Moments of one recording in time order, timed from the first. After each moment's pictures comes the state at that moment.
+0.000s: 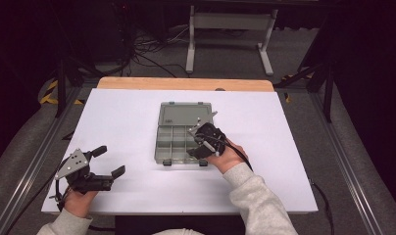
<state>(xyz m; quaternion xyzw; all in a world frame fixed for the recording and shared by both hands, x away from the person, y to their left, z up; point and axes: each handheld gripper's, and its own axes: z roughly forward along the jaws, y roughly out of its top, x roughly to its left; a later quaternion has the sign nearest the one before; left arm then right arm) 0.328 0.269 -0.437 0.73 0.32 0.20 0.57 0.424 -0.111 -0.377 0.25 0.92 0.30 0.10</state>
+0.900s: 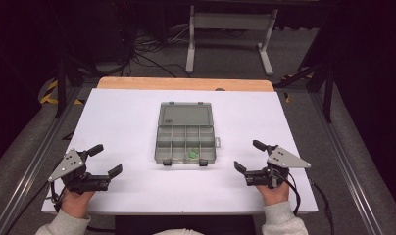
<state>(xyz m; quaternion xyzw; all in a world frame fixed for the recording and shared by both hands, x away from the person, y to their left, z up) 0.322 0.272 -0.428 0.72 0.32 0.21 0.58 0.329 -0.271 -0.413 0.29 0.72 0.56 0.27</state>
